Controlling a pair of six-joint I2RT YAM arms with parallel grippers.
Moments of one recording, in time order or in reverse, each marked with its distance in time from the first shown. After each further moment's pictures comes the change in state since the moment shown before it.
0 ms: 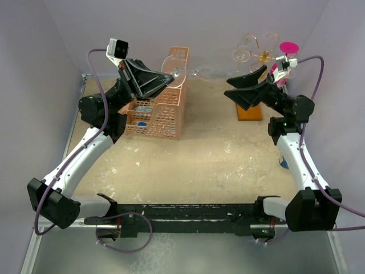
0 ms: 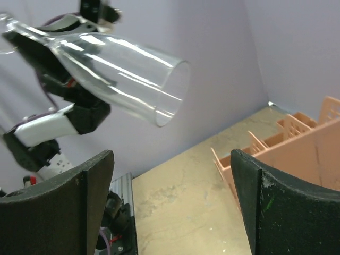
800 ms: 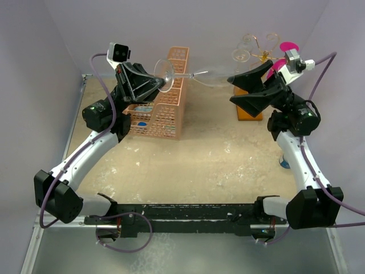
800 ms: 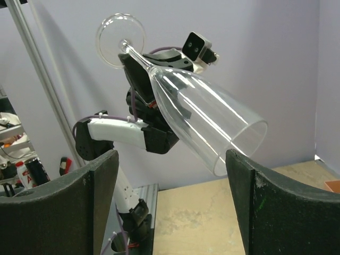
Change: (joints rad) left arm 0.001 0.055 -0.052 0.351 -0.039 -0.278; right arm 0.040 0.022 0.087 0.505 -0.015 0.370
